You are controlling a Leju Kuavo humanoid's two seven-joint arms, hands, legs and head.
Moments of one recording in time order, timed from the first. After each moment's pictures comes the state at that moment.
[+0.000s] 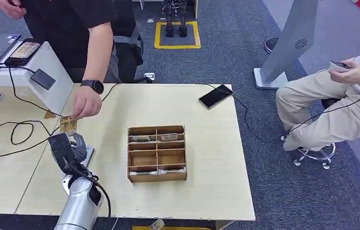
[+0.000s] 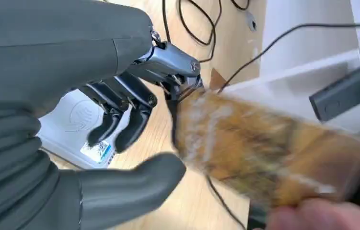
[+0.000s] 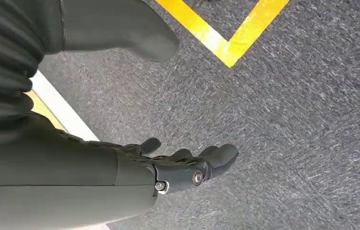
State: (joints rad) left arm -0.32 -0.16 0.08 -1.02 -0.05 0.69 -0.43; right arm -0.10 0.21 -1.15 -0.28 0.66 -0.64 -0.23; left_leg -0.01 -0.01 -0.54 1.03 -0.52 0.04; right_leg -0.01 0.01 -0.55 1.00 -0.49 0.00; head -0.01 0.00
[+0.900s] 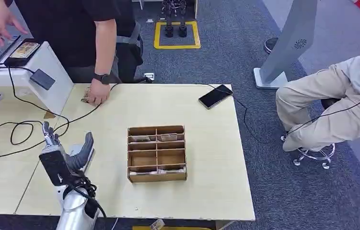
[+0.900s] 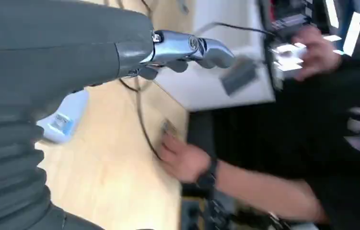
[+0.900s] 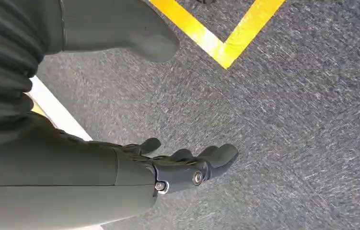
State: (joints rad) left arm -0.12 -0.17 -0.03 -1.38 -0.04 0.48 -0.56; right arm -0.09 0.21 -1.15 -0.28 0.63 -0.64 -0.26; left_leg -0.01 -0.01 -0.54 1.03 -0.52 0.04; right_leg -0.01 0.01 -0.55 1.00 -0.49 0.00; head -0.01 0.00
